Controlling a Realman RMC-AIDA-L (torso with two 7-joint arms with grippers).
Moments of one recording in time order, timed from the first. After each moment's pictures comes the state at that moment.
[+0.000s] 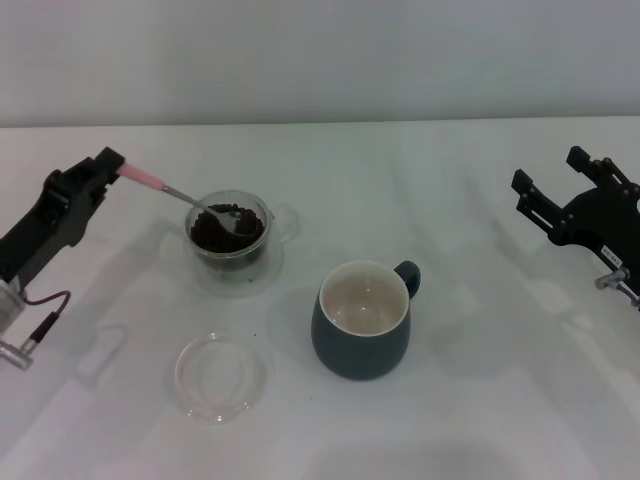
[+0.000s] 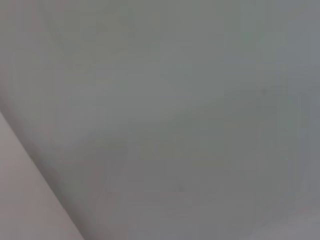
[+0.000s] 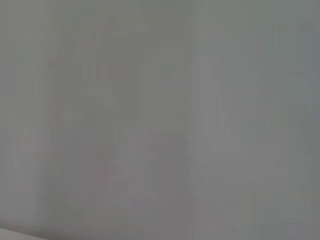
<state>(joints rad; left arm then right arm) -0.52 -2.08 0.72 0.13 -1.96 -1.25 1.41 0.45 2.02 -0.26 0.04 -1.46 -1.25 0.35</state>
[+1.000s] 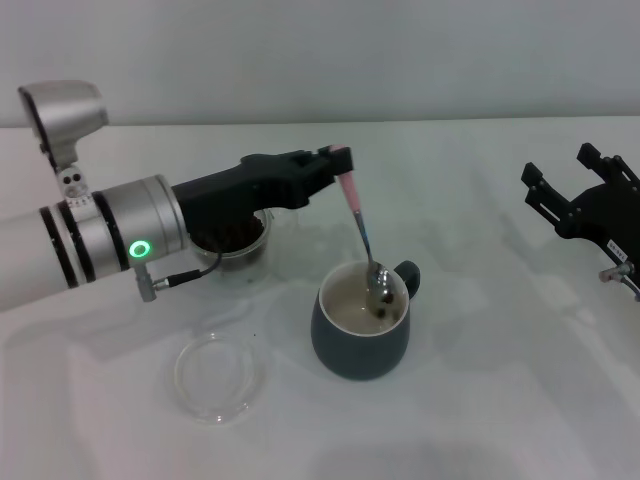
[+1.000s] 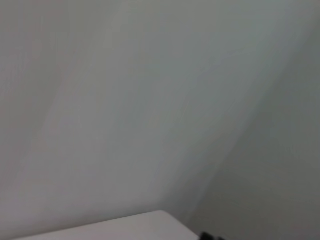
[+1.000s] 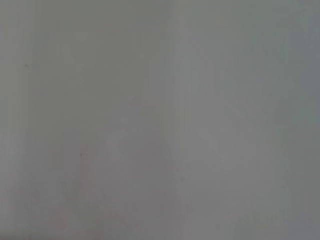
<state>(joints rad) -0.85 -2.08 0.77 0.15 -1.53 -1.29 1.78 0.46 2.02 -0.23 0.05 -1.43 -1.23 0.35</state>
